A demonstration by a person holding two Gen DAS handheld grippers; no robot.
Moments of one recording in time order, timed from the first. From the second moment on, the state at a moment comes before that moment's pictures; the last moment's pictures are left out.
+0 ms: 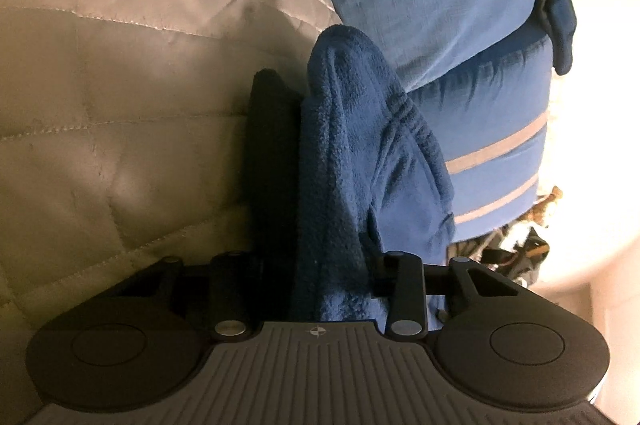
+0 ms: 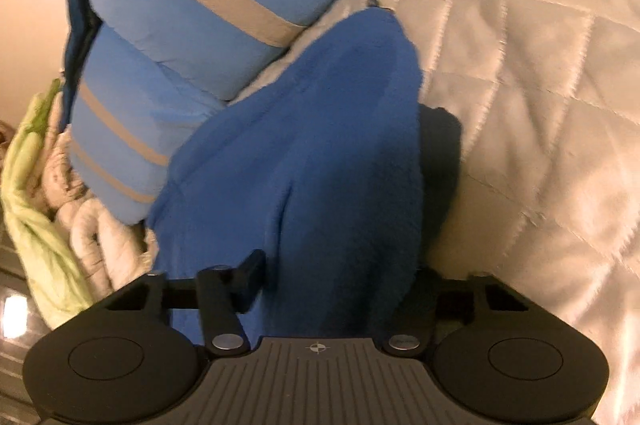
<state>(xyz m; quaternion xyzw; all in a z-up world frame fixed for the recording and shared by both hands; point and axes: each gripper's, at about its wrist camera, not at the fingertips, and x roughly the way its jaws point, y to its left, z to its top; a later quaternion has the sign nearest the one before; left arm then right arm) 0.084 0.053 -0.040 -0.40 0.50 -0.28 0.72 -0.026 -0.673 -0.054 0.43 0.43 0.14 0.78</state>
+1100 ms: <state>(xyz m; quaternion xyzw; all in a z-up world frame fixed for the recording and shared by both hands) 0.025 0.001 0.148 -0.22 0.39 -0.19 0.87 -0.089 -0.579 0.139 0.22 0.28 0.01 0.93</state>
